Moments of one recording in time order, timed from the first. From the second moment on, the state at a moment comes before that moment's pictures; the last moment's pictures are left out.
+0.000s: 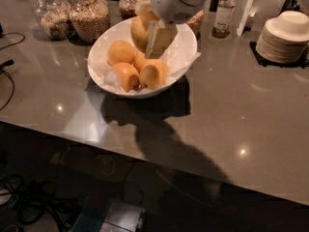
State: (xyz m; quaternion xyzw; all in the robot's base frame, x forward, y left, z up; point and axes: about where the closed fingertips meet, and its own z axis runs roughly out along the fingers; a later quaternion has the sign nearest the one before) arm 0.586 0.017 1.022 -0.75 0.53 -0.11 0.39
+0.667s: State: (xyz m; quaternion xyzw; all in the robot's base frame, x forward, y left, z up) arm 0.589 0.006 1.006 -0.76 0.50 0.02 0.43
